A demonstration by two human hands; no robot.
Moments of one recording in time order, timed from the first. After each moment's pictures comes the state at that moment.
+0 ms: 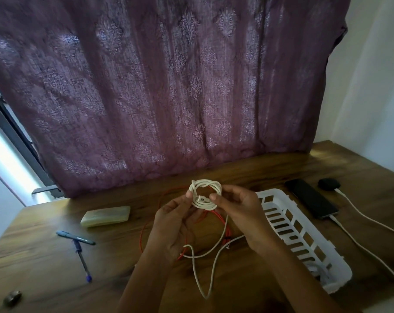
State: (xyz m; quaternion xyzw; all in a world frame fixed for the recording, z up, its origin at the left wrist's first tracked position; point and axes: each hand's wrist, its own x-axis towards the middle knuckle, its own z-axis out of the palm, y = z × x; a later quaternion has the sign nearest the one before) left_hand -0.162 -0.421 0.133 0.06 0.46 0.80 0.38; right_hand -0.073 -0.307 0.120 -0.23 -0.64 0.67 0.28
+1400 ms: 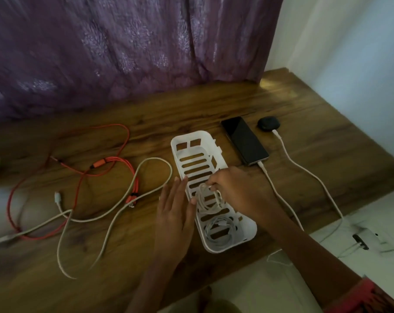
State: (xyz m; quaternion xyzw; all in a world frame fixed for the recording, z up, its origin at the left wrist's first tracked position) left_hand -0.035 -0.283 -0.039 0.37 0.83 0.40 0.13; right_hand 0.007 -0.127 0.034 -0.26 -0.92 0.17 -0.26
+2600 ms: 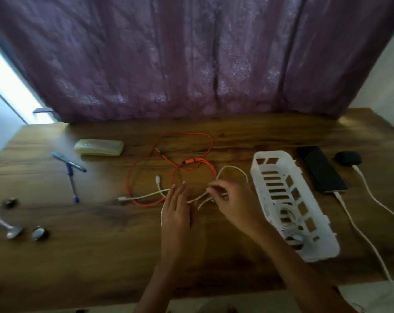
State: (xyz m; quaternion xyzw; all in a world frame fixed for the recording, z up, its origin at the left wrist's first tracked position) left_hand -0.096 -0.403 -0.018 0.28 0.86 0.42 -0.09; right_hand -0.052 -0.265 0.028 -0.15 -0.92 0.32 0.14
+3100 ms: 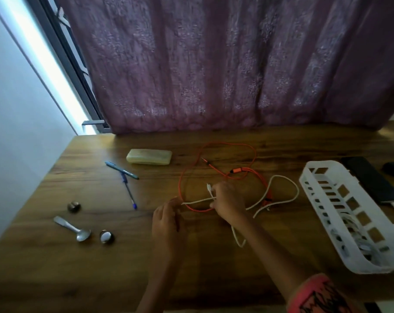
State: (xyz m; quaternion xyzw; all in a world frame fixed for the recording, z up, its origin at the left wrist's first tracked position) left_hand -0.173 -0.531 -0.017 0.19 0.85 0.47 -0.16; right_hand -0.166 -0.378 0.011 -0.23 -0.95 0.22 0.02
